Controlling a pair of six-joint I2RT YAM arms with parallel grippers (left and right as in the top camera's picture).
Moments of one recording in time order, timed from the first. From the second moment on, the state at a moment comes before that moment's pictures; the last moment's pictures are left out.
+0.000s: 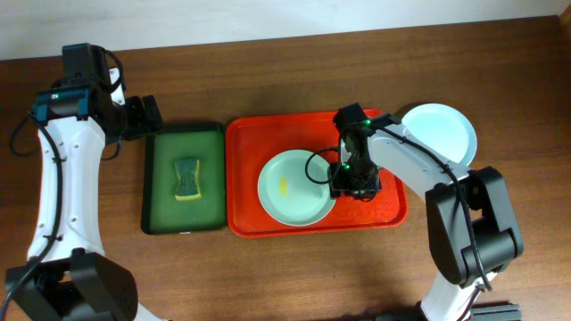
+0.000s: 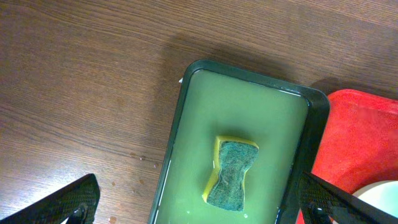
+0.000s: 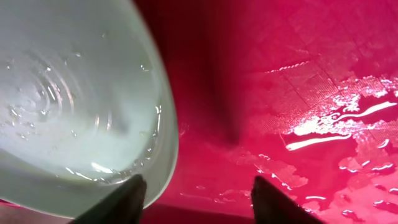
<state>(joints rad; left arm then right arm) 0.09 1.78 1.73 -1.11 -0.03 -0.15 0.30 1.89 1.24 -0.99 -0.21 0.32</state>
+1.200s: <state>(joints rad) -0.04 1.78 1.55 -1.13 0.12 -0.13 0.30 1.89 1.23 -0.84 -0.28 0.36</state>
